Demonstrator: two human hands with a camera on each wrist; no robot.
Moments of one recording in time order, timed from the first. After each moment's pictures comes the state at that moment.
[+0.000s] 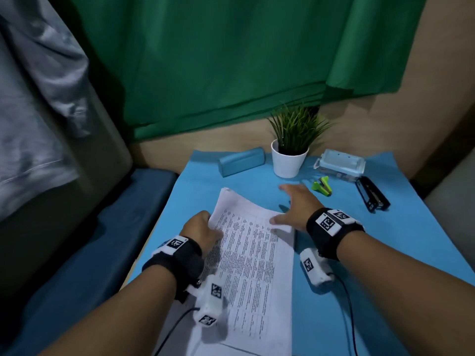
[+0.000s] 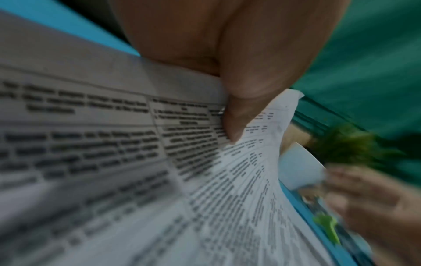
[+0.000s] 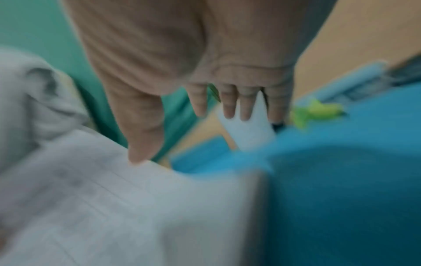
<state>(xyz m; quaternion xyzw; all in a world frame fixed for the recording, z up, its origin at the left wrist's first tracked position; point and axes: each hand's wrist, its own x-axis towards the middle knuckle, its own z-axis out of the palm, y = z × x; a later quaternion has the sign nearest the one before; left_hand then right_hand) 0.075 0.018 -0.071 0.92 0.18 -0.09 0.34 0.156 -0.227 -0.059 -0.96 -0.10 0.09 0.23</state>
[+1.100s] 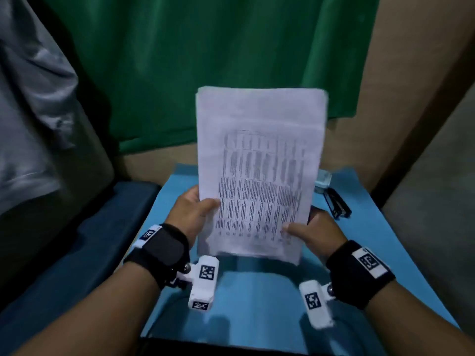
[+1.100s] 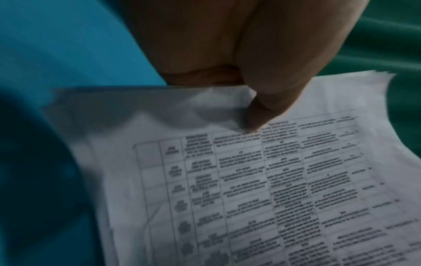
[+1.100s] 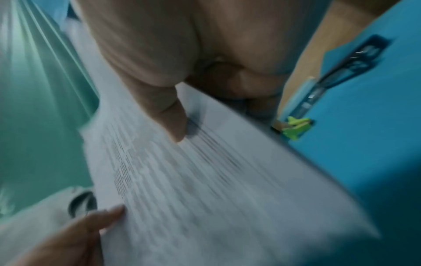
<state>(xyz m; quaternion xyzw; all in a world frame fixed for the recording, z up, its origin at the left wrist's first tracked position) 0.061 -0.024 0.007 0.69 0.08 0.04 0.72 0.064 -0.284 -0.011 -0.79 -0.05 0.02 0.61</state>
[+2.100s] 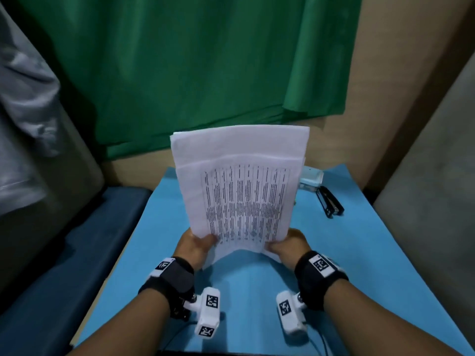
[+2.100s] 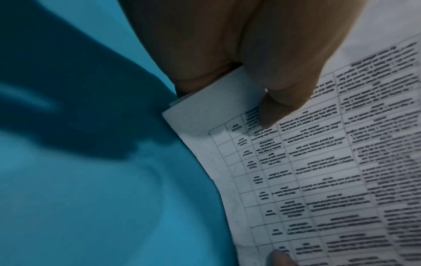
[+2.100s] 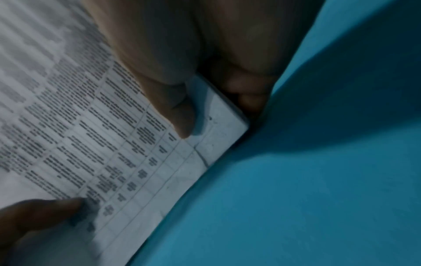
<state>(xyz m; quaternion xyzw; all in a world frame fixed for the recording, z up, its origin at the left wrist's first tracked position) 0.058 -0.032 -0.073 0.77 0.12 0.00 0.62 0.077 -0.263 -0.076 -0.82 0.06 0.07 0.56</state>
